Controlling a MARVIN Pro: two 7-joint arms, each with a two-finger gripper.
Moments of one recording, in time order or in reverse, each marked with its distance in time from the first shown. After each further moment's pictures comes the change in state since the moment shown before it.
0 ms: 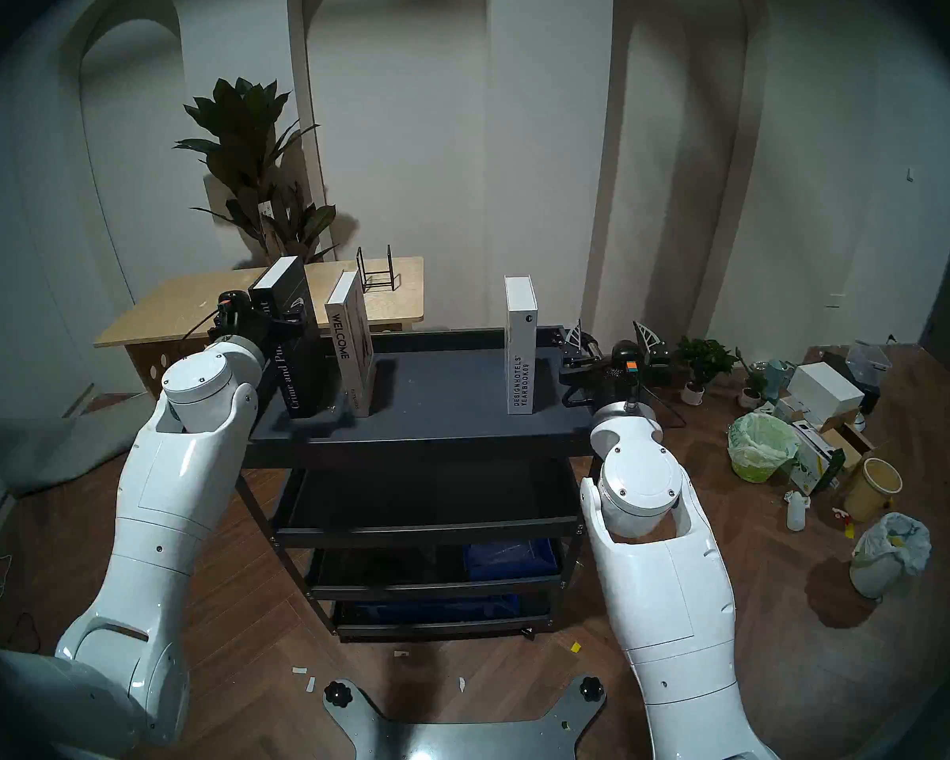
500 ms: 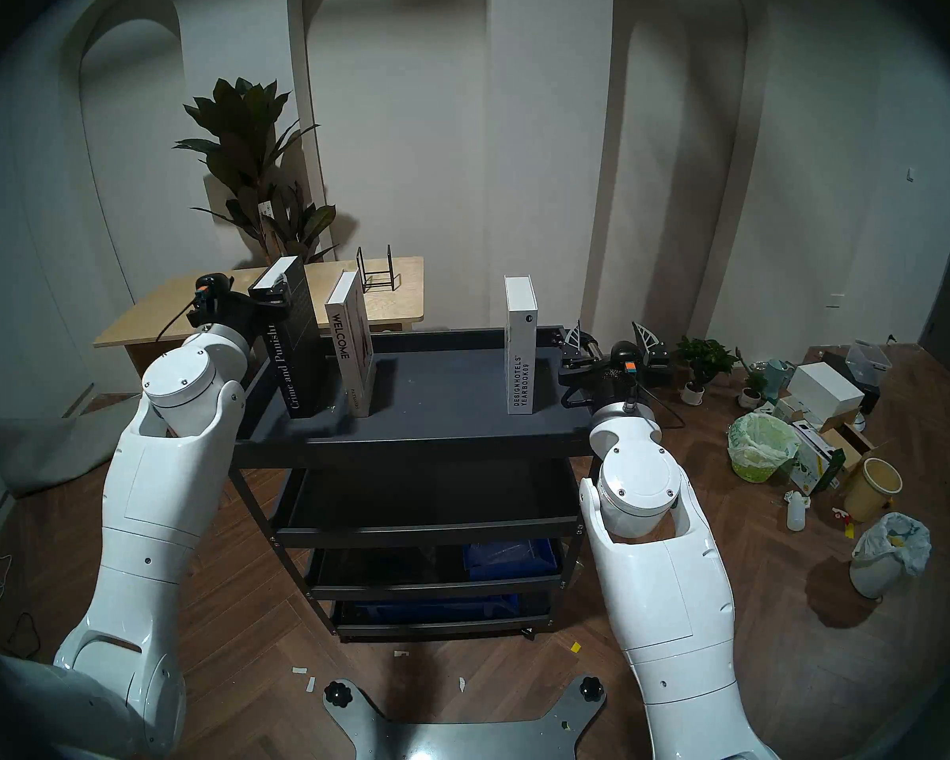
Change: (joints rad) left arm 0.046 0.017 -0.053 -0.162 0.018 -0.077 0.021; right arm 0.003 0.000 -0.009 0.007 0.002 0.003 0.006
